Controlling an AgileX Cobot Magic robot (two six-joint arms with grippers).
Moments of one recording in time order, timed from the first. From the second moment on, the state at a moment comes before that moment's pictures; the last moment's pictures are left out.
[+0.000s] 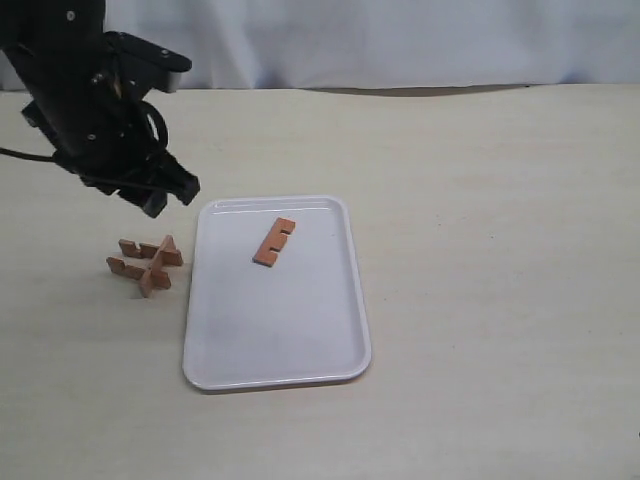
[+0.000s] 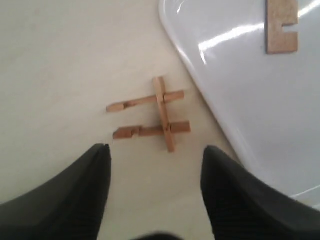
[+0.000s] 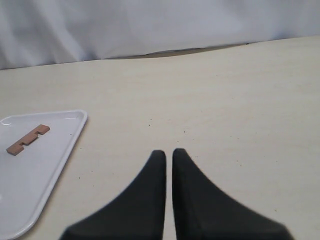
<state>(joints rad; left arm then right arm) -0.45 1.72 -1.25 0.15 0.99 -0.05 -0.19 0.00 0.00 0.07 0.35 0.07</state>
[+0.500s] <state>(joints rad) -0.45 1.67 -0.88 0.16 0.73 -0.16 -0.19 0.00 0.00 0.07 0.35 0.07</state>
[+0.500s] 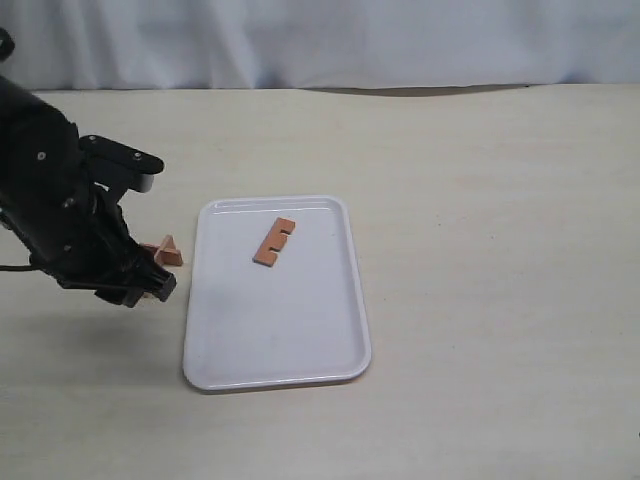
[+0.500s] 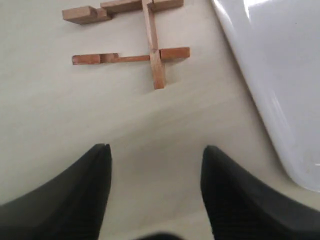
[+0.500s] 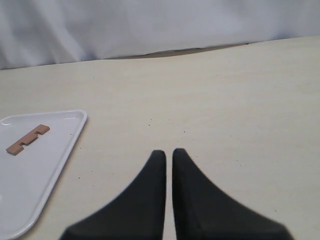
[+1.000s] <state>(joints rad) -0.42 1.77 -0.81 0.16 0.47 -0.21 -0.19 0.00 0.00 0.07 0.35 0.07</state>
